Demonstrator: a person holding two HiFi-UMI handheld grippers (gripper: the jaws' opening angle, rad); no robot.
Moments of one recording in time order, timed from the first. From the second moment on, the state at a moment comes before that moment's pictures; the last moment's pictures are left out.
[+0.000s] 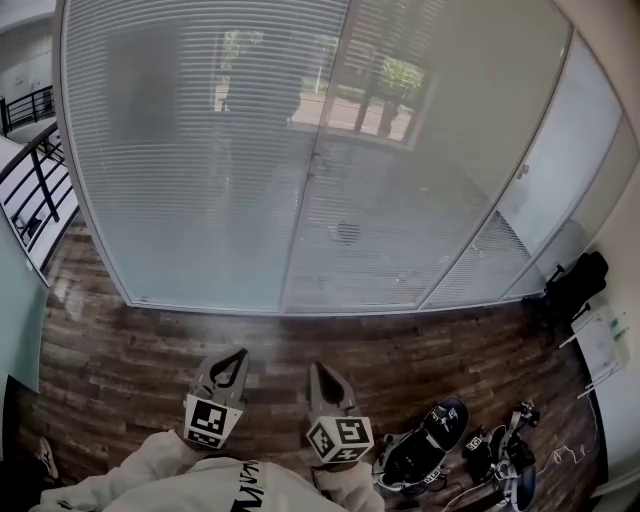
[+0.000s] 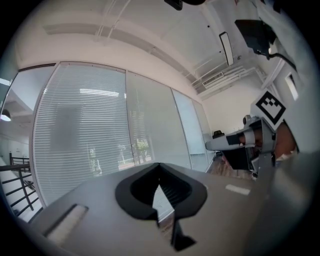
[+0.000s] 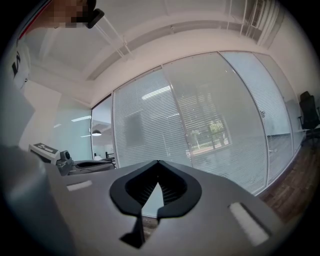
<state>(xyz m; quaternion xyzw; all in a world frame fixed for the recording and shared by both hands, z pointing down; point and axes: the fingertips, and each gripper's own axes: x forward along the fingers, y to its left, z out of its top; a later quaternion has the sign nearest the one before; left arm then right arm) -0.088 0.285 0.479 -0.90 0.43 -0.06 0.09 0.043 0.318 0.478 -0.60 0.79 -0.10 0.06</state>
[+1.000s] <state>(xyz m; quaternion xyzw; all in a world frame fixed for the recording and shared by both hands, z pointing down) -0.070 0.132 0.498 -0.90 0.42 -0.07 0.07 0.071 0.166 0.495 -0.62 0.77 -0.12 0.06</state>
